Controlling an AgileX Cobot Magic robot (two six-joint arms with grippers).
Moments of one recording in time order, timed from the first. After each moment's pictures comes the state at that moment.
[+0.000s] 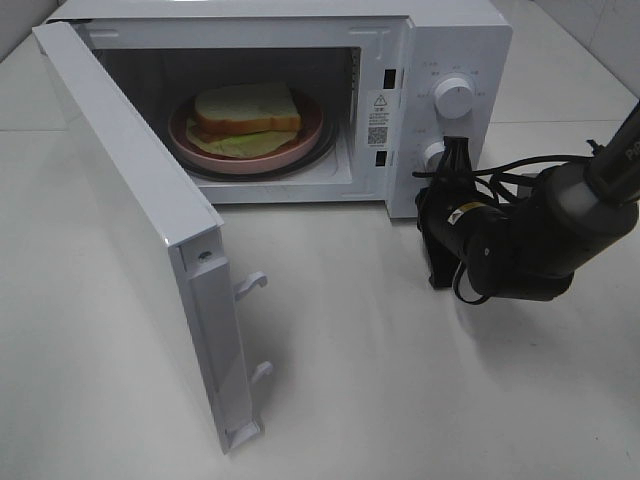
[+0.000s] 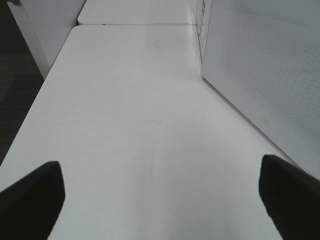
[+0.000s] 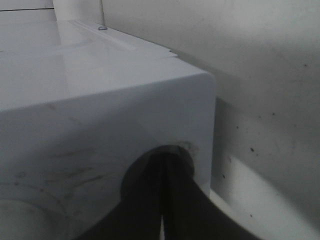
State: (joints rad) left arm 0.07 0.00 -0.50 -0.05 1.04 0.05; right arm 0.44 2.18 -0.85 0.44 -0.91 1.48
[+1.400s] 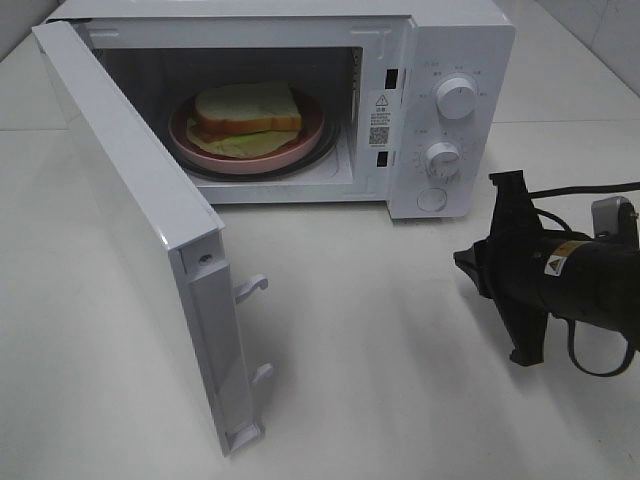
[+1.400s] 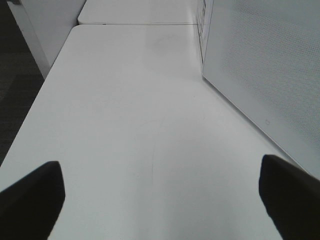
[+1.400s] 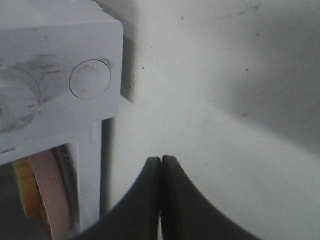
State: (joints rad) left arm 0.07 0.00 -0.50 -0.05 1.04 0.05; right arm 0.42 1.71 -0.41 0.20 -0.63 1.52
